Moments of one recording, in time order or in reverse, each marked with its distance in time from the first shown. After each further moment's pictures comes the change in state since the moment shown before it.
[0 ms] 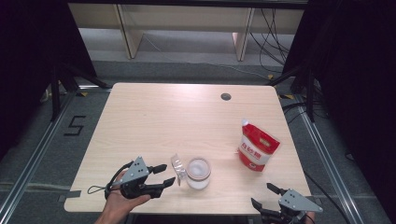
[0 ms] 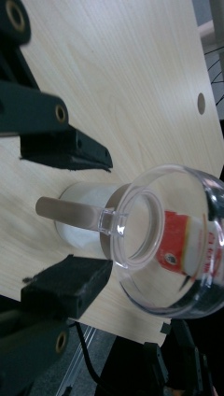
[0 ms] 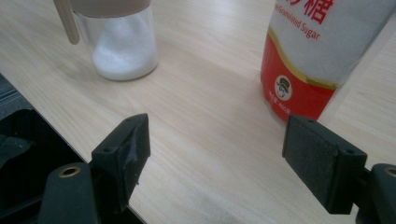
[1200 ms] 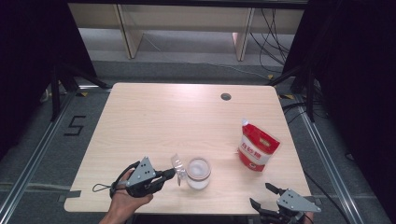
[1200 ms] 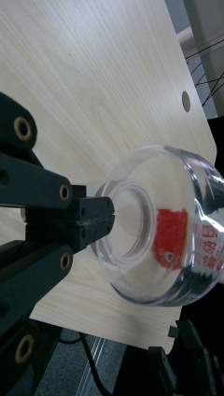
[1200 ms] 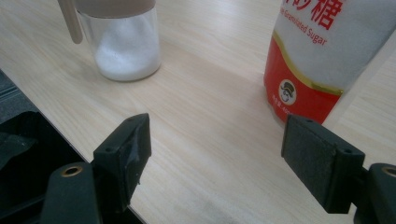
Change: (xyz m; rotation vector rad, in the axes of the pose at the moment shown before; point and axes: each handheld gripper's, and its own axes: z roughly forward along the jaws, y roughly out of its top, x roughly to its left) left arm -0.008 0.005 0.012 -0.006 0.000 0.088; right arm 0.006 0.002 0.001 0.016 0.014 0.037
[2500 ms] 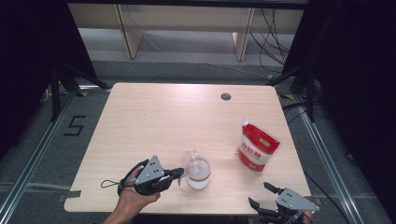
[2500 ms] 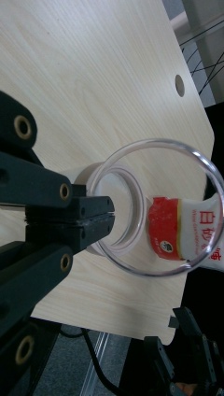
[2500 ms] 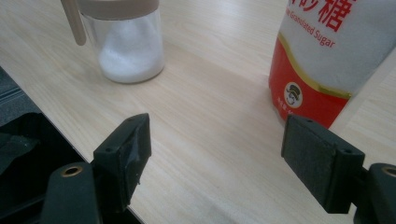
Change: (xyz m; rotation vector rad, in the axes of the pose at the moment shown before) left arm -0.006 0.009 0.016 0.012 -0.036 0.028; right arm -0.001 0.001 0.004 -0.003 0.003 -0.029
